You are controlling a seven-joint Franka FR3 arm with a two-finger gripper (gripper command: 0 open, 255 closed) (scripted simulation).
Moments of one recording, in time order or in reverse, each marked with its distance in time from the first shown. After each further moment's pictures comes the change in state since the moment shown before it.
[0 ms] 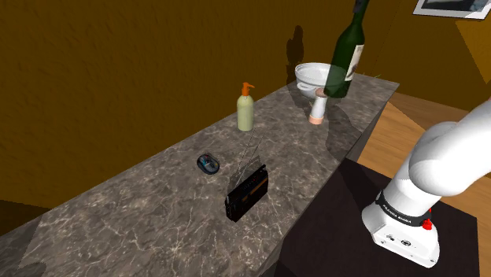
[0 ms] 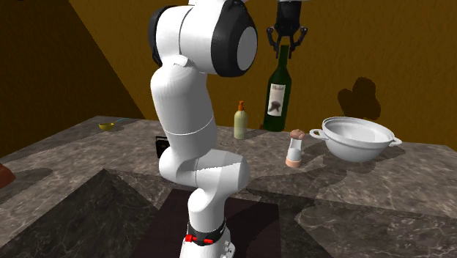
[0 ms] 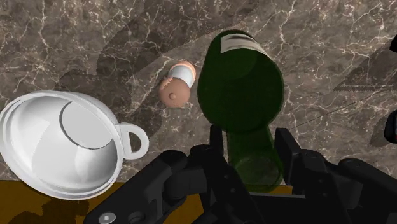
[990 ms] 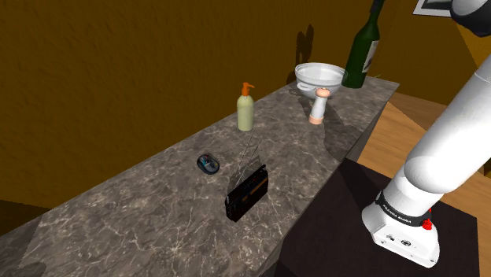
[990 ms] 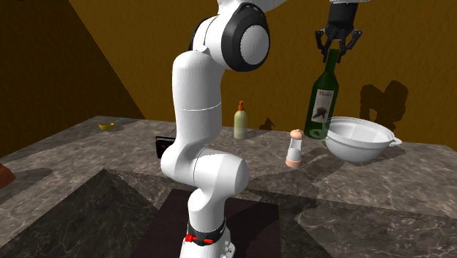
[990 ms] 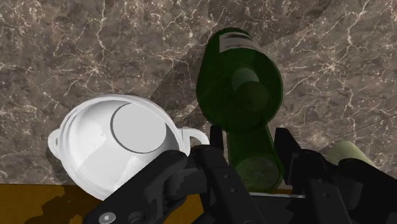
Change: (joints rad) arm -0.111 0.322 -0.309 0.295 0.127 -0.004 -0.398
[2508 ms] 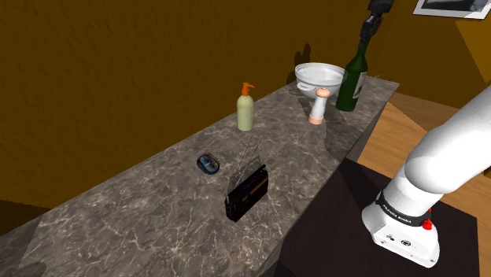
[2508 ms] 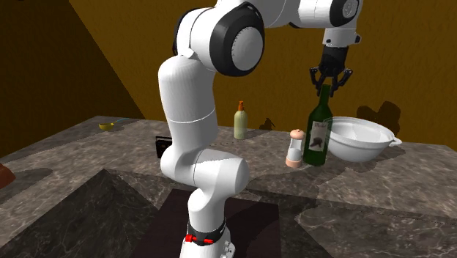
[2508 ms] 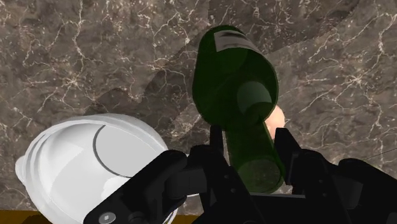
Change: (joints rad) arm 0.012 -0.185 0.053 -0.501 -0.107 0.350 0.065
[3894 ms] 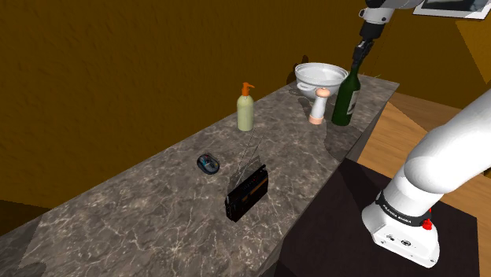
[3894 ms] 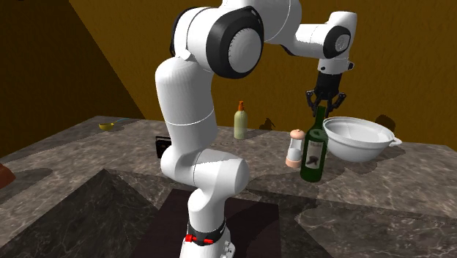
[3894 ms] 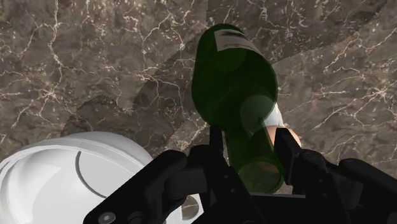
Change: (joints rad) arm -0.010 -0.032 -0.005 -0.244 -0.022 0.217 0.009
